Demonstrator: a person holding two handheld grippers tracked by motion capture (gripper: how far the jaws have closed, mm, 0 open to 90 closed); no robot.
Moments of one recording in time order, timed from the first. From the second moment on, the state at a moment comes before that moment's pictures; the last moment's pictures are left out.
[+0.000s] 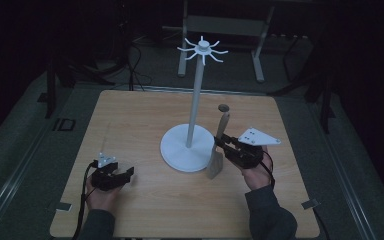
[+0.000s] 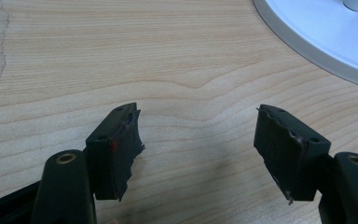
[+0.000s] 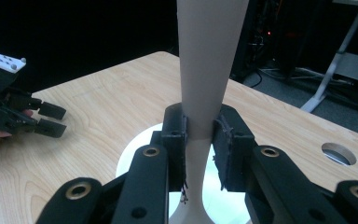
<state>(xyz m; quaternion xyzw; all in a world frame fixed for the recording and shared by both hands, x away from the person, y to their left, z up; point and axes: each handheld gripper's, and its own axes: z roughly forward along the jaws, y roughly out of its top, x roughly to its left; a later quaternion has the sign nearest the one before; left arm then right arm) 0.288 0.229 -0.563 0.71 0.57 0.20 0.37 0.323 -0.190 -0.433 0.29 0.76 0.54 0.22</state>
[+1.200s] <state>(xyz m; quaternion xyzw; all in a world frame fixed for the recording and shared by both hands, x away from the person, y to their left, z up) 0.288 0.230 -0.563 0.71 0.57 0.20 0.37 0.332 -0.196 -0.392 0.29 0.74 0.56 0.24</state>
